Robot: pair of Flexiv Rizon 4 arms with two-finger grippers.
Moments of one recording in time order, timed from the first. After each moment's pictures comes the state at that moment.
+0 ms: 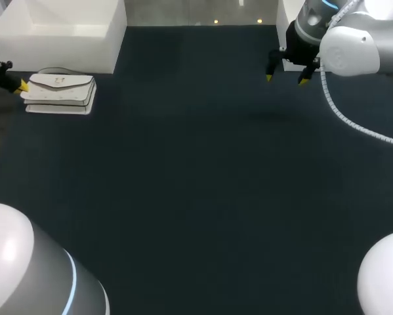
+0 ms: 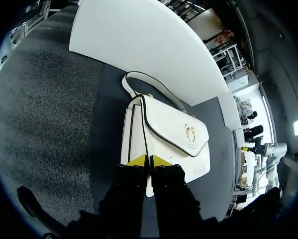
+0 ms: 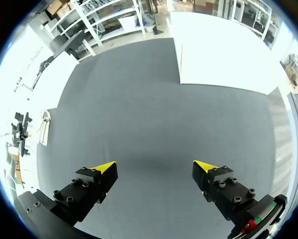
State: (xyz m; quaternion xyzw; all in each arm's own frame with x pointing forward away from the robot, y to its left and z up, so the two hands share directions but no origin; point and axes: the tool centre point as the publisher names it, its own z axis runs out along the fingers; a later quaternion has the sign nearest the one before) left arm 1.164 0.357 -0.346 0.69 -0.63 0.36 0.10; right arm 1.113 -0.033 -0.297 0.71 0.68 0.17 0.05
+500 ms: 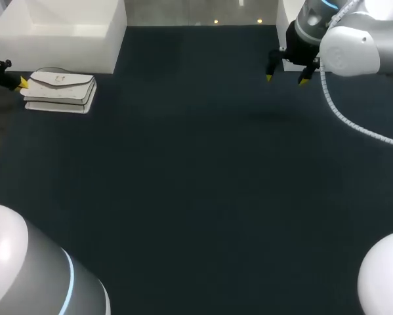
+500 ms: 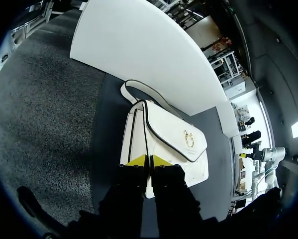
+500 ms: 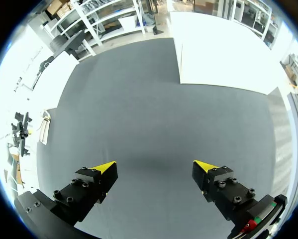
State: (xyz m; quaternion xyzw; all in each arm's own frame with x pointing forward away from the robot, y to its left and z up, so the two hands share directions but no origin) left arm 1.179 0.359 -0.346 0.69 -0.61 0.39 0.08; right arm 1.113 -0.033 -0.297 0.71 0.68 0.17 0.05
